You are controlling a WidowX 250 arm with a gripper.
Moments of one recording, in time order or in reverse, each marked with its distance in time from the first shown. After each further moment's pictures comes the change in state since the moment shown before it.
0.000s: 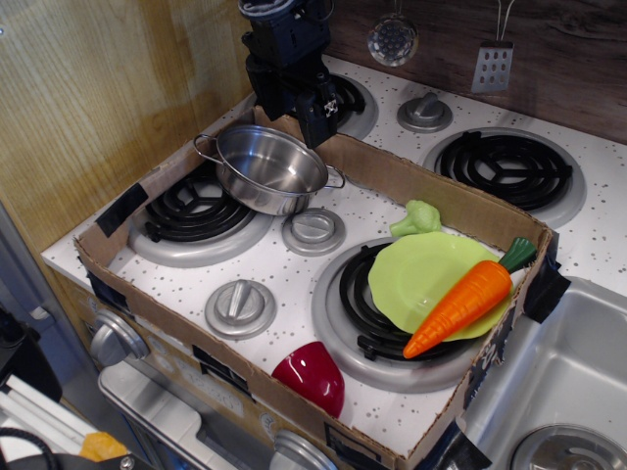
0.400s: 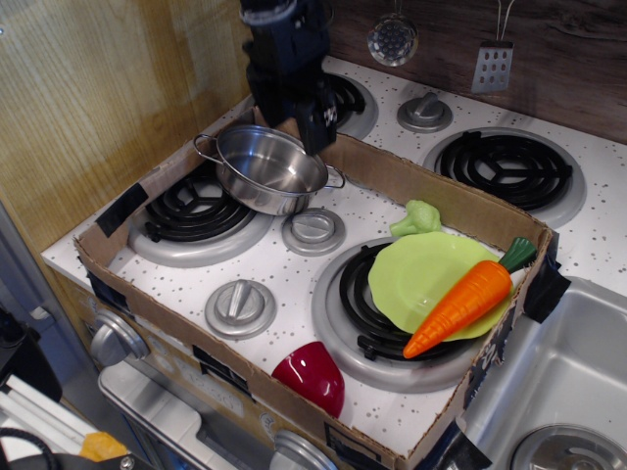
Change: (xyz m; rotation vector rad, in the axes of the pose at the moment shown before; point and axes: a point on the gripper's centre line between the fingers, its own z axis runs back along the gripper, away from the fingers) arm -0.007 -0.003 -0.009 -0.020 0.035 0.009
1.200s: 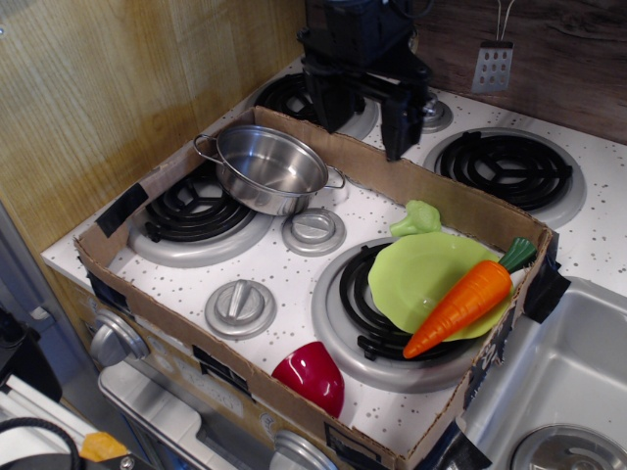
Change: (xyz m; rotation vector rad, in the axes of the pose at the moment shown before) arm 0.010 -0.093 0.043 0.012 -0.021 0.150
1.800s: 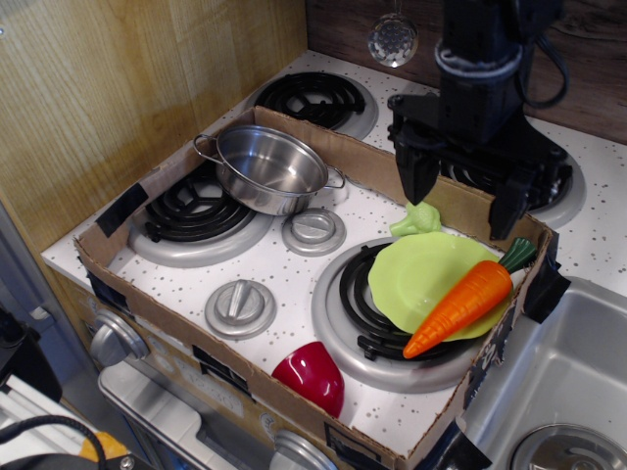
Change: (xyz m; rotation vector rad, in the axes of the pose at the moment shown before) arm -0.016 -0.084 -0.014 0.045 0.033 0.060
